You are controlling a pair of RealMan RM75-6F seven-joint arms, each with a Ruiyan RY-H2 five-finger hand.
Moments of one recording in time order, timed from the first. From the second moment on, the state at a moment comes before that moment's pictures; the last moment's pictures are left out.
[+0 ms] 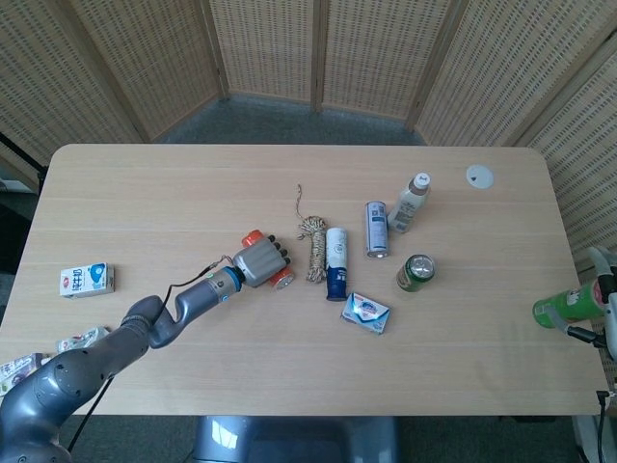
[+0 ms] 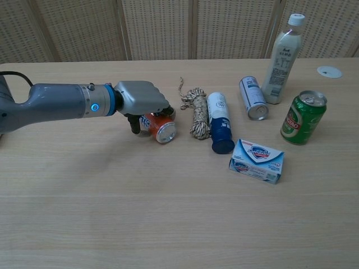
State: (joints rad) left arm -1.12 -1.87 0.05 -0.66 1.63 0.65 -0.09; right arm 0.11 -1.05 0.16 -1.54 -1.36 1.43 0.13
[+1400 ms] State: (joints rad) left arm -1.00 -1.08 -0.33 -1.49 1.33 0.97 0.03; right arm 0.14 -1.10 0.16 -1.49 -1.38 1.41 0.17
